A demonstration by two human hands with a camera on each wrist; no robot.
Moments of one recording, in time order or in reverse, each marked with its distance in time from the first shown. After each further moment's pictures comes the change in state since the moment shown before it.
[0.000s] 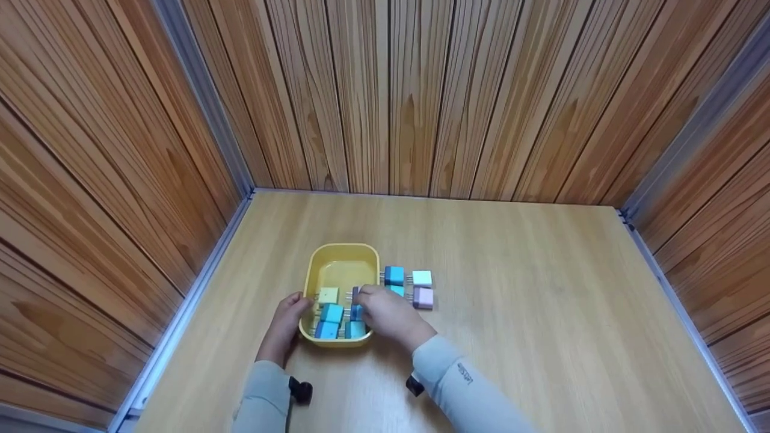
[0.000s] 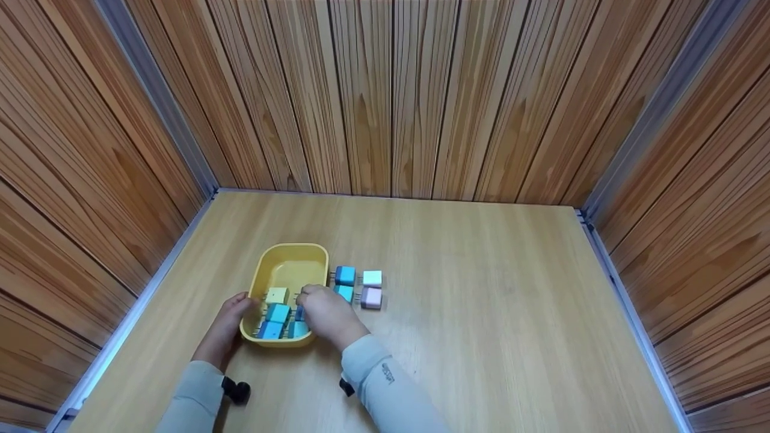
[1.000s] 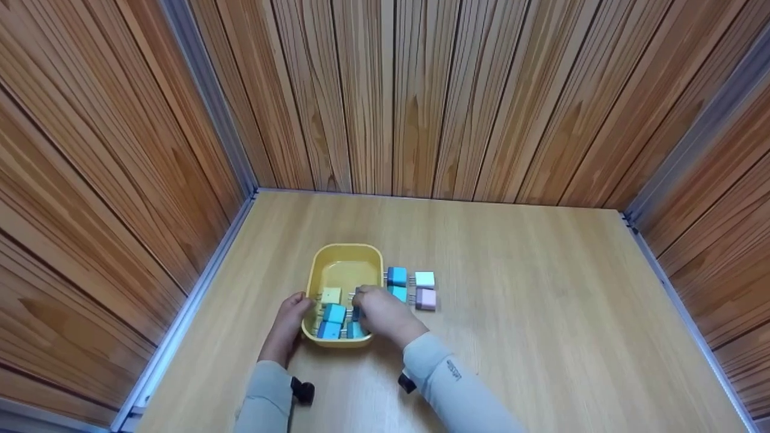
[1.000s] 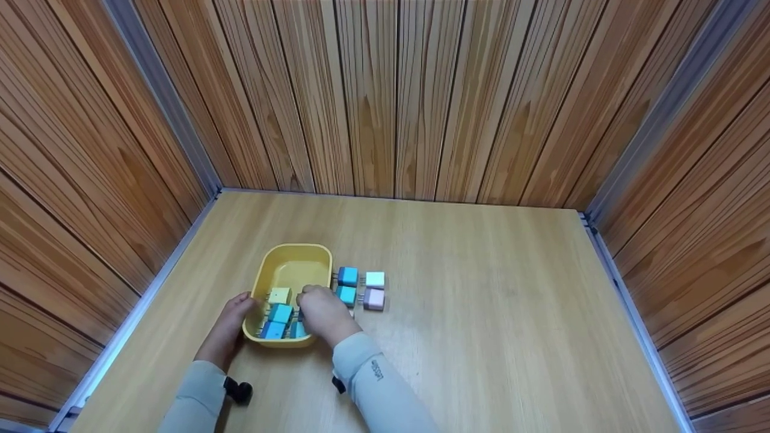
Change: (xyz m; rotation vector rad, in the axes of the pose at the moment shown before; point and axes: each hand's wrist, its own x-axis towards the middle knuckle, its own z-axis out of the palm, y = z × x) left_hand 0.004 0.001 0.001 0.045 0.006 -0.016; right_hand 0.016 -0.008 0.006 0.028 -0.101 0.101
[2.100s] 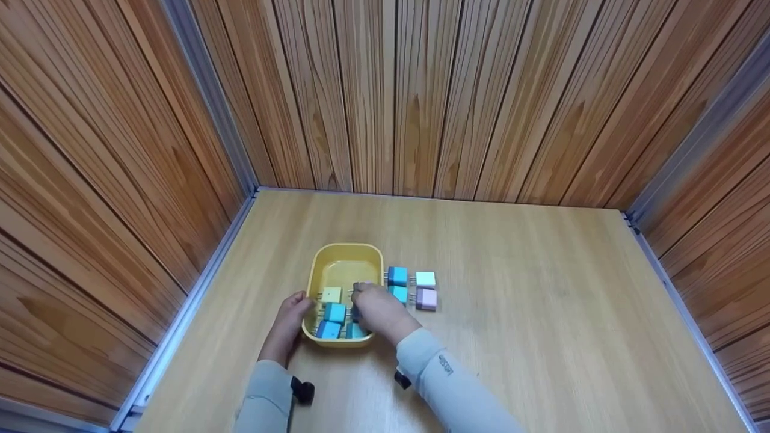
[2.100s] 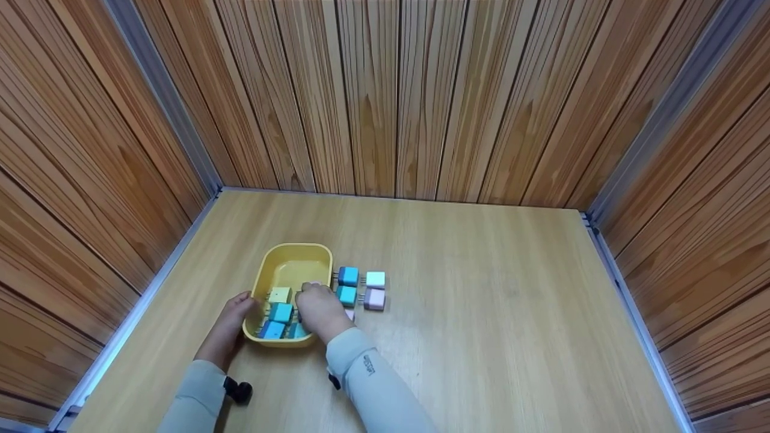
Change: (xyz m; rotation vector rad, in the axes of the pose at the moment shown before) left_hand 0.000 -0.001 0.002 -0.002 0.028 0.037; right_hand 0.011 -0.004 0.006 -0.162 -0.009 -0.008
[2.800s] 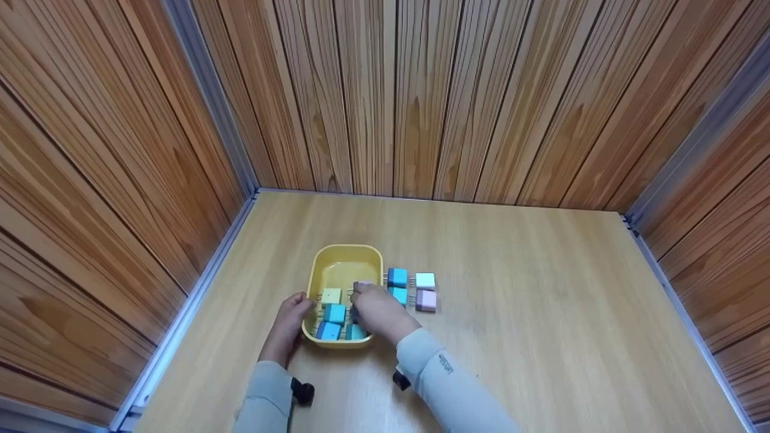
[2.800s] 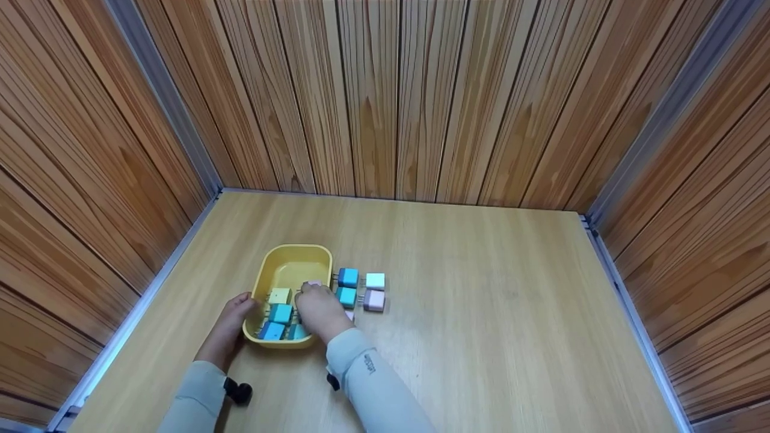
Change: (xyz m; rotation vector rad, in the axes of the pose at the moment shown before) left_hand -0.002 -0.001 0.000 -0.030 0.022 0.035; right_hand 0.000 0.002 0.002 -0.051 0.021 -0.031
